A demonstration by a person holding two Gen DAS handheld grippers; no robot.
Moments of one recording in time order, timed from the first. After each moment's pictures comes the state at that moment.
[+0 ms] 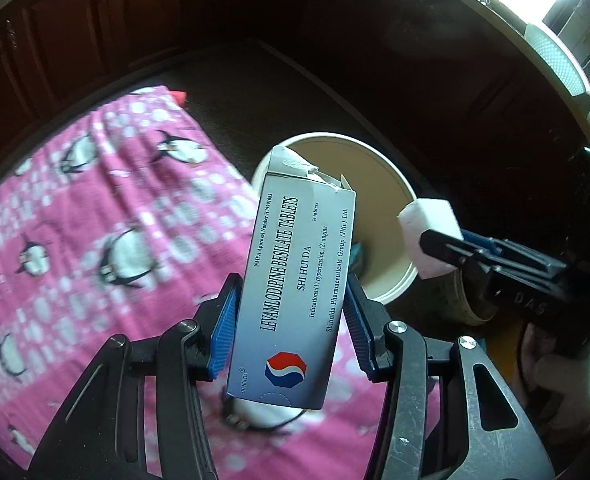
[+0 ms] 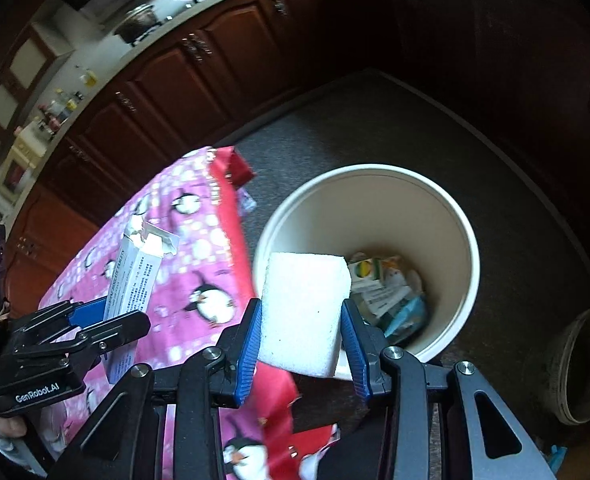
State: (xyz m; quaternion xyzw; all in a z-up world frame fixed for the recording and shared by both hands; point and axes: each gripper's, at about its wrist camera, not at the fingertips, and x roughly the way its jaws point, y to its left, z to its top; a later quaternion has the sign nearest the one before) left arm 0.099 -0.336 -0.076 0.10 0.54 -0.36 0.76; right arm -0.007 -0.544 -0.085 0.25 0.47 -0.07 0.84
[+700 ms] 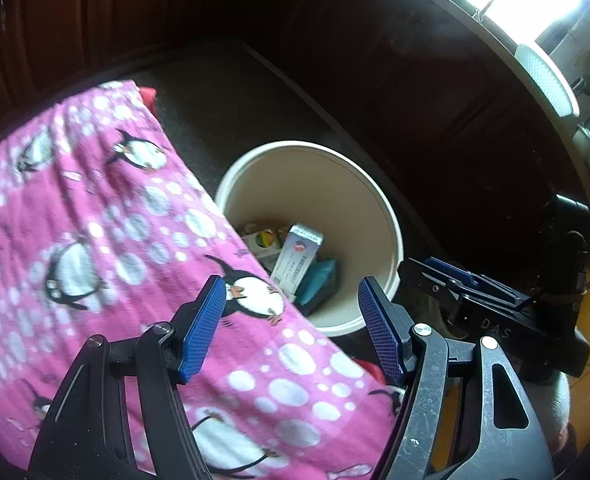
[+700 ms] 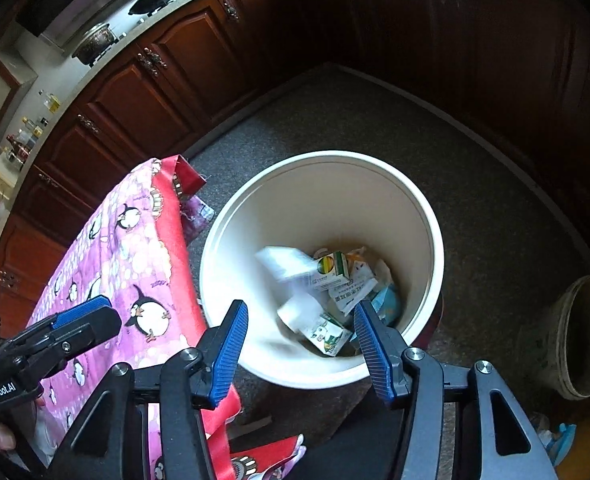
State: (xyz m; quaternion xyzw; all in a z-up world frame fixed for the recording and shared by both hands) left arm 0.105 -0.349 -0.087 0.06 0.53 -0.38 0.75; right arm -0.021 -0.566 -0.109 0.27 0.47 -0.11 0.83
